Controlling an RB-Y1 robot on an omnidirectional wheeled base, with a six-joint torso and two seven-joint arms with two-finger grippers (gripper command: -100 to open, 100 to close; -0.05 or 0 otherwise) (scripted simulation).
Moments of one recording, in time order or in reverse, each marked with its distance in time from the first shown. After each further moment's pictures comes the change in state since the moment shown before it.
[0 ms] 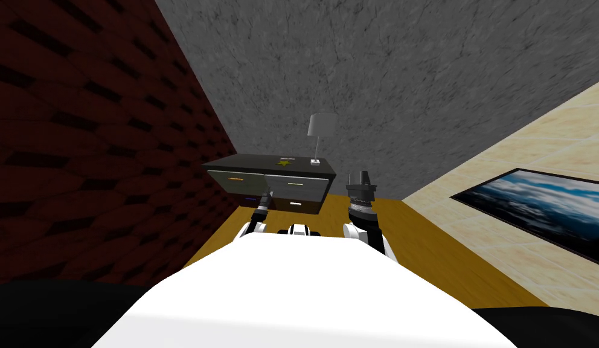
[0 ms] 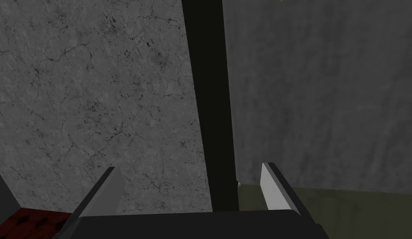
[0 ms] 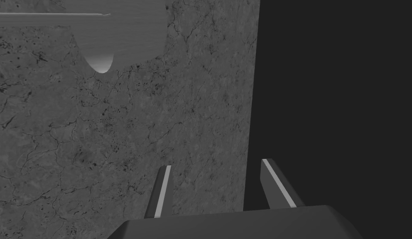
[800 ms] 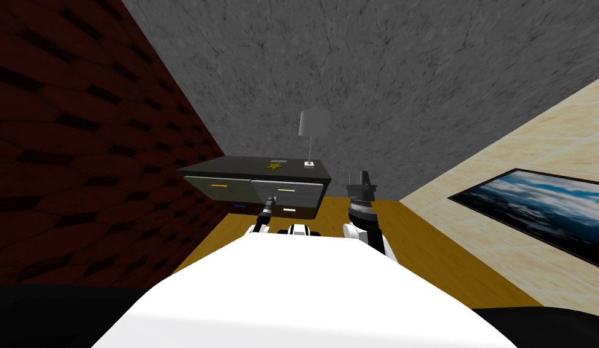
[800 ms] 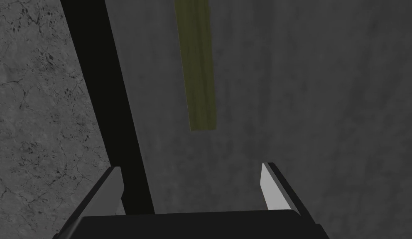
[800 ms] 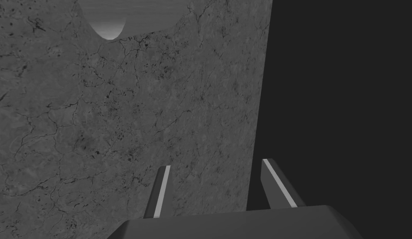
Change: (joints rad) left arm -0.065 -0.032 -0.020 0.224 0.000 -0.021 -0.015; right arm 0.000 0.000 0.000 0.000 0.000 0.000 0.000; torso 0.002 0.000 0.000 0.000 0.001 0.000
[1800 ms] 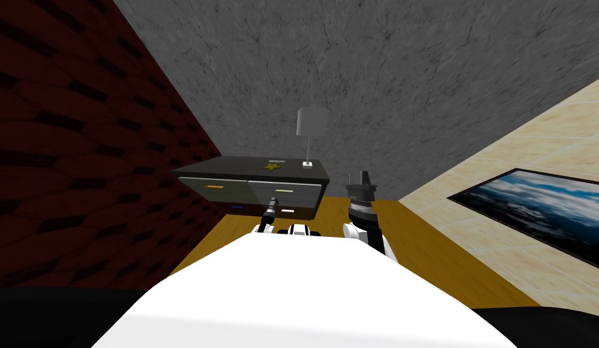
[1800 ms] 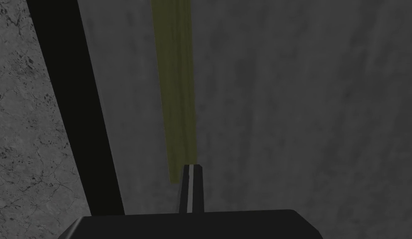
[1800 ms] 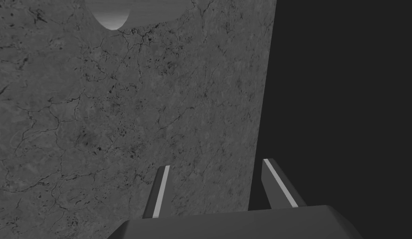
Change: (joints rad) left arm -0.023 -0.065 -0.007 0.045 0.000 0.014 0.000; right arm -0.001 0.000 0.000 0.000 0.000 0.000 0.000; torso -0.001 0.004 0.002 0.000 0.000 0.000
